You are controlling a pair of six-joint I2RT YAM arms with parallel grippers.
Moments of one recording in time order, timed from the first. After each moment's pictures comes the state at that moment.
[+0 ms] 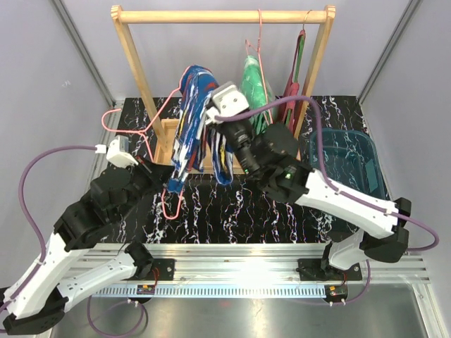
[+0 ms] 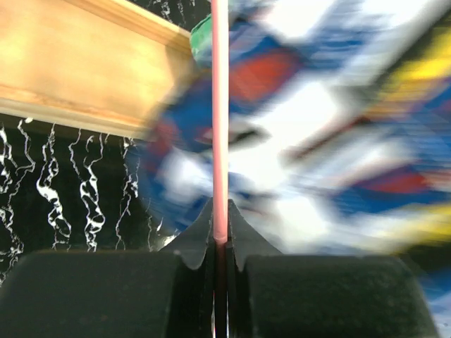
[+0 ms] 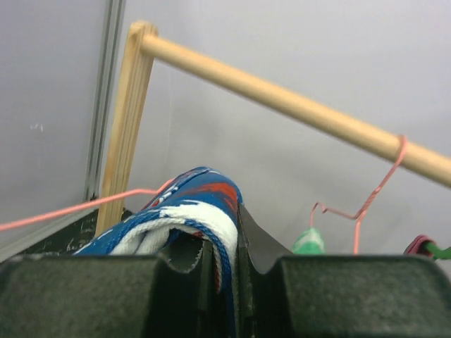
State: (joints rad) left arm -0.80 0.68 1.14 -0.78 -0.41 -0.88; right arm 1.19 1.48 1.63 0.34 0.62 -0.63
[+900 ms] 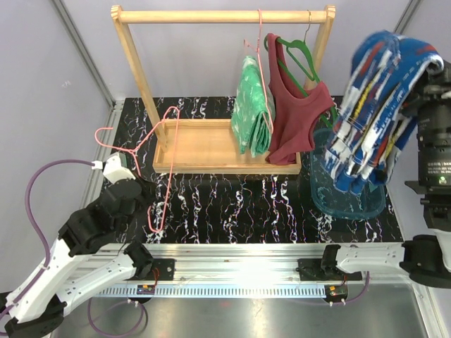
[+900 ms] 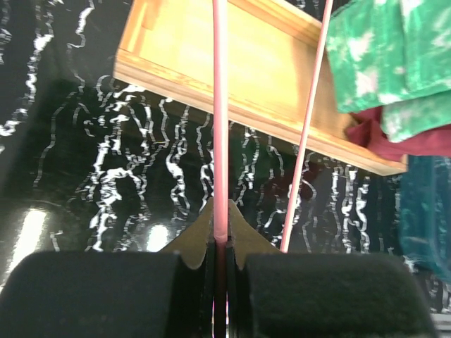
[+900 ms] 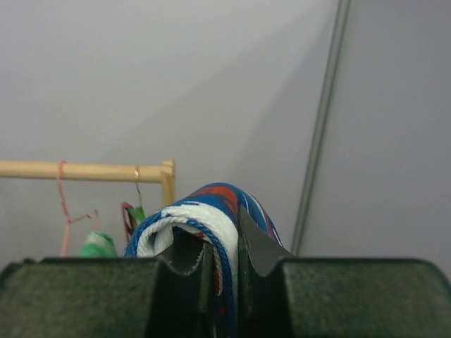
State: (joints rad) left arm -0.80 0.58 0.99 -0.99 -0.63 -0.88; right arm 1.17 1.10 2.01 0.05 0.99 -0.94
